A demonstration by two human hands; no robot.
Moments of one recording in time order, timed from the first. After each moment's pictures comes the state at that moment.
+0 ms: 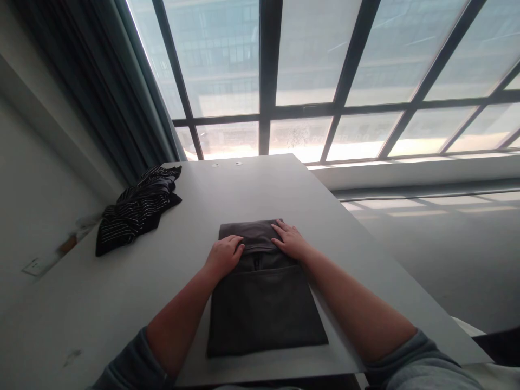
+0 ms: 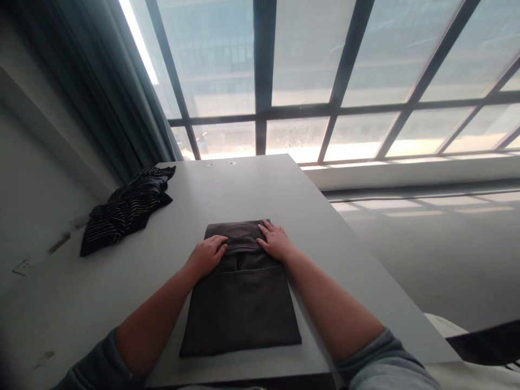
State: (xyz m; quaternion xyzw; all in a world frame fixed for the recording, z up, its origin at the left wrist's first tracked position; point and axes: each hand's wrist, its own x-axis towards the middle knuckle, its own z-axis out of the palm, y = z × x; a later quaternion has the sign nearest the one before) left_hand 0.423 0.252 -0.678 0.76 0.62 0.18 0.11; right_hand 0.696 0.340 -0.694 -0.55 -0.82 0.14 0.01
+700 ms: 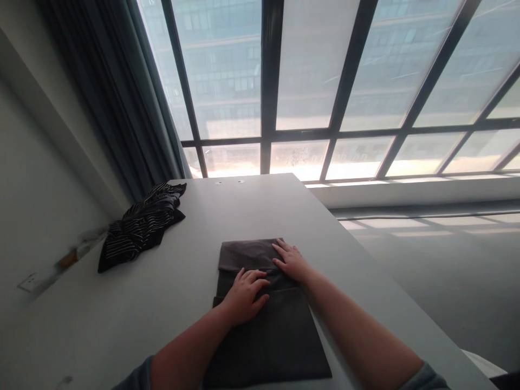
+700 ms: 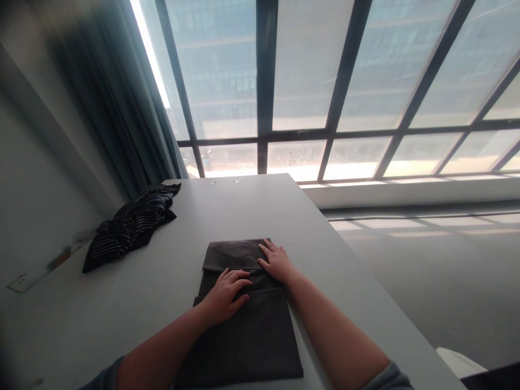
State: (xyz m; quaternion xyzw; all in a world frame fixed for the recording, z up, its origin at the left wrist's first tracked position) left_hand 0.471 0.209 -0.689 0.82 0.49 0.20 0.21; right_hand 0.703 0.346 -0.707 -0.53 -0.83 0.16 0.05
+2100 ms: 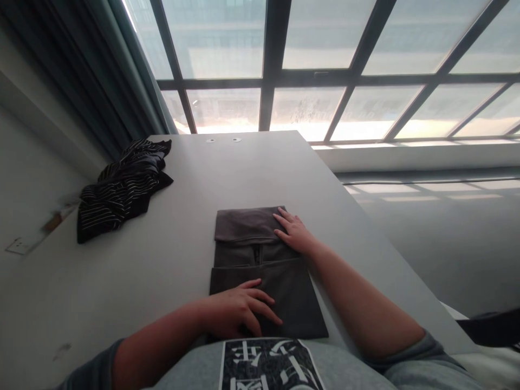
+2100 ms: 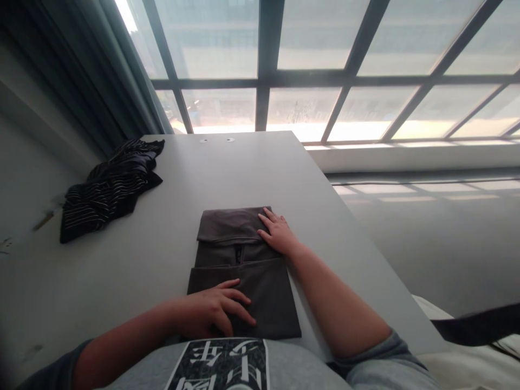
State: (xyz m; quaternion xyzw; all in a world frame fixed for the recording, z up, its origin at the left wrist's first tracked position) left_hand 0.434 0.169 -0.664 0.88 0.15 0.08 0.44; right_hand 0.708 0.345 -0.708 -0.53 -0.83 0.16 0.04
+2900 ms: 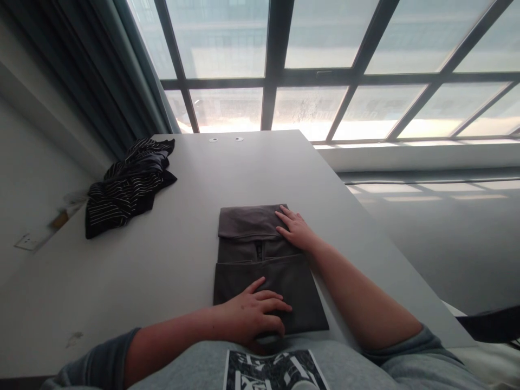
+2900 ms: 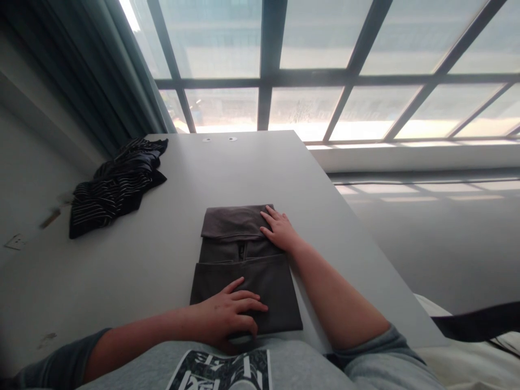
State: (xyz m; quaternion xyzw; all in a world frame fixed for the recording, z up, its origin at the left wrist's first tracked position) left_hand 0.457 0.142 -0.671 0.92 0.19 0.09 0.33; right_hand 0.709 0.347 -0.713 -0.52 -0.84 0.15 0.04
